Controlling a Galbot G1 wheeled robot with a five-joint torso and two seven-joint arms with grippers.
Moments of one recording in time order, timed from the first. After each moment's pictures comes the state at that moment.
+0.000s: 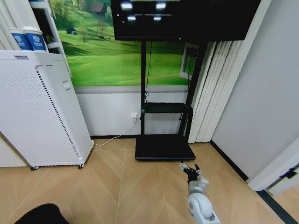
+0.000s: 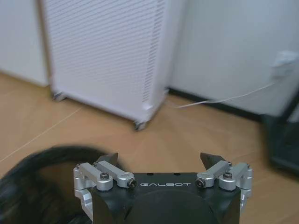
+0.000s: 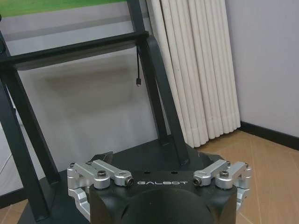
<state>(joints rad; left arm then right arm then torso) 2.20 -1.52 -1.15 -2.38 -0.72 0.26 0.06 -1.33 1.33 0.45 1.84 0.48 -0.07 0.44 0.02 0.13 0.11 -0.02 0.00</state>
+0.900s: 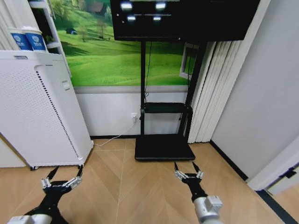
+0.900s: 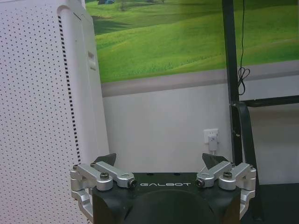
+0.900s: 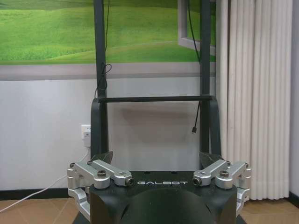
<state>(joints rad) 1.94 -1.35 -0.99 -2.45 -0.38 0.08 0.04 -1.73 1.33 0.47 2.31 0.17 -0.06 0.22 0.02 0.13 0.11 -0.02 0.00</state>
